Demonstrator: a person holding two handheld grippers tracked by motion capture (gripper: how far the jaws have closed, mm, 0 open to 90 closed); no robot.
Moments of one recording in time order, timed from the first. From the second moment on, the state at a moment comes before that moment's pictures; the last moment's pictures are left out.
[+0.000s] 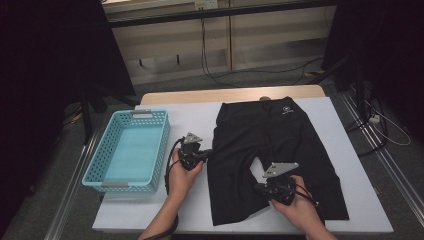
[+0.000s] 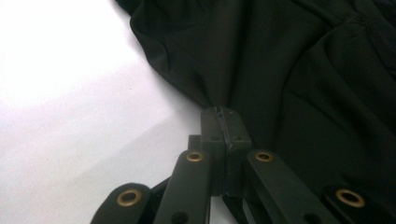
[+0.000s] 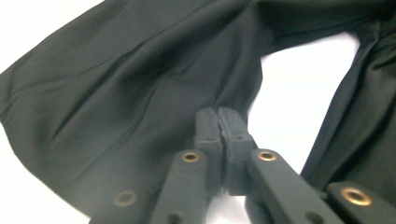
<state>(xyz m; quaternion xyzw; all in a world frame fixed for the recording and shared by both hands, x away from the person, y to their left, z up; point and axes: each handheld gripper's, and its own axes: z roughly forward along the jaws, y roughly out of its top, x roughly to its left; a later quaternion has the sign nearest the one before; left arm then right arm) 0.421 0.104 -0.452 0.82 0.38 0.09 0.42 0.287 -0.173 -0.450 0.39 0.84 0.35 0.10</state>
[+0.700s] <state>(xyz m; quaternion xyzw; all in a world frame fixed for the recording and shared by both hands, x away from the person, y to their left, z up) 0.420 0.100 -0.454 0.82 0.37 0.09 0.42 0.272 -0.200 -0.441 0.41 0.83 0.35 0.14</state>
